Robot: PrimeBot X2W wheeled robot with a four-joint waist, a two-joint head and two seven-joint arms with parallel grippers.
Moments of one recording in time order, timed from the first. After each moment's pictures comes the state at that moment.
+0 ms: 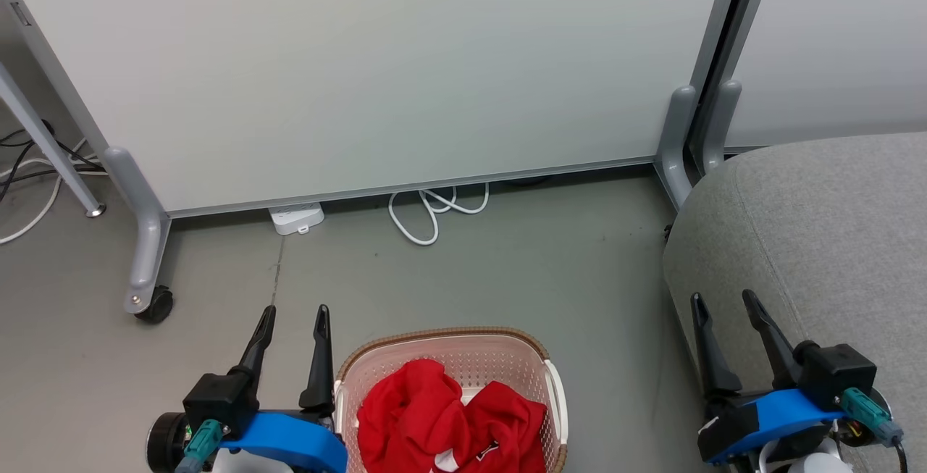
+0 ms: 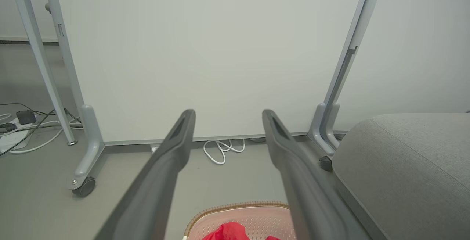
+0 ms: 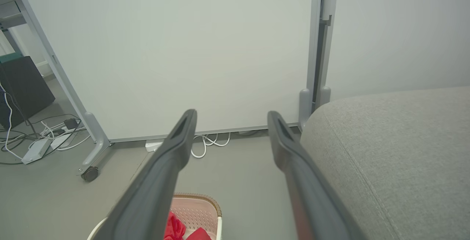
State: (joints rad) left arm -0.07 0.05 -0.13 0.32 -0.22 -0.09 -0.26; right arm -0.10 -0.05 -0.02 0.32 0.16 0.13 -0.23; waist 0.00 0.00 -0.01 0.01
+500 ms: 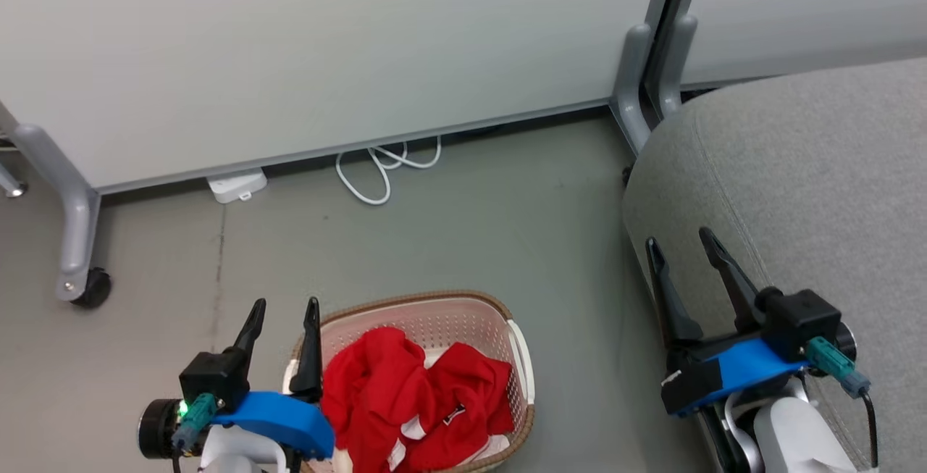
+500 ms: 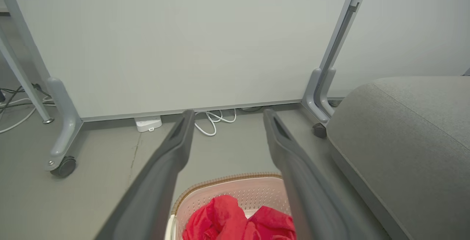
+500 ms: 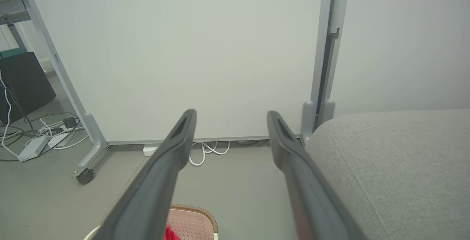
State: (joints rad) left arm -0.13 0.06 -0.12 0.43 -0.22 -0.10 -0.26; right arm -0.20 -0.05 0.07 0.28 0.14 0.13 -0.23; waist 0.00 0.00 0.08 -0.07
